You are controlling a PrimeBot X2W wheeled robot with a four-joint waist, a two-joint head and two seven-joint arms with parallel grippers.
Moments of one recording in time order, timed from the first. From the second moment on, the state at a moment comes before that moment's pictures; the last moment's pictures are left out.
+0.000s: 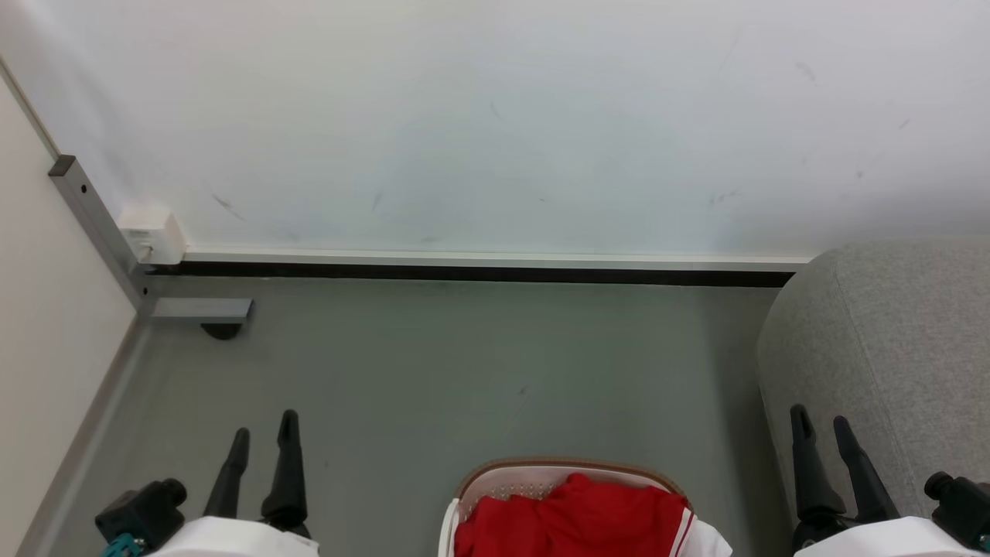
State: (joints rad) left arm -0.05 0.07 -0.02 0.15 -0.56 -0.01 -0.13; right arm -0.08 -0.05 0.06 0.23 0.69 0.13 -0.12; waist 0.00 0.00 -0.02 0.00
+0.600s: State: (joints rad) left arm -0.04 0.09 -0.07 0.16 -0.38 0.03 -0.17; right arm -0.08 -0.05 0.09 0.24 0.51 0.13 -0.17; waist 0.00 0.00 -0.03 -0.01
